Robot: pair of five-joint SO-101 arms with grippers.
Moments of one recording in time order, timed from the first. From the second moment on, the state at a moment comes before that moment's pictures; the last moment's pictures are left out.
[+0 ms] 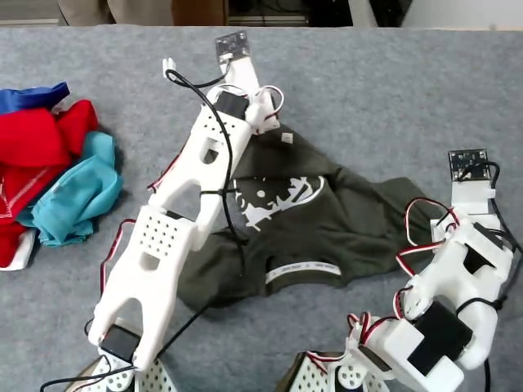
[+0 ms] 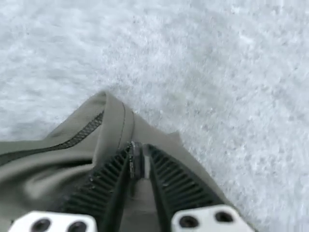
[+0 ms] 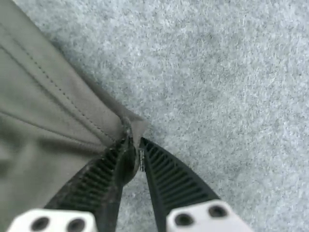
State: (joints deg) left arm 19.3 58.6 -62.4 64.6 26.6; right arm 41.1 -8.4 50.7 26.0 34.1
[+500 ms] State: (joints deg) left arm 14.5 58.6 -78.5 91.1 30.5; right arm 41.1 -8.4 50.7 26.0 34.1
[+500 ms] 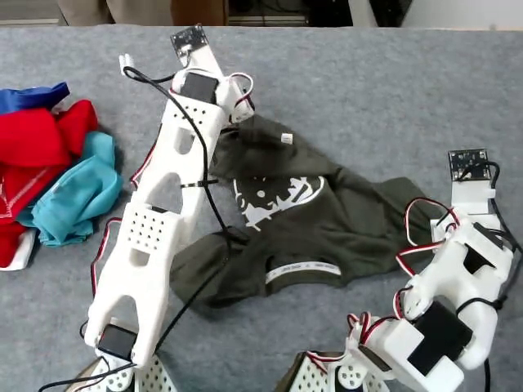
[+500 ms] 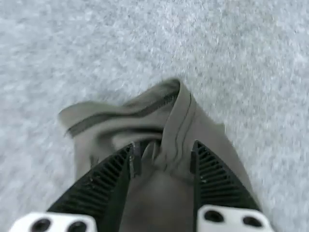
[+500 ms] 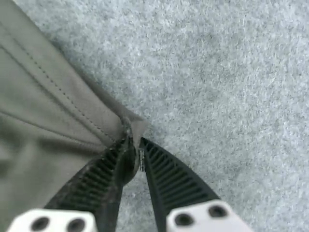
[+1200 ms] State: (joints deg) left arm 17.8 65.8 -83.0 89.1 42.9; right arm 41.1 -8.4 50.7 25.8 34.1
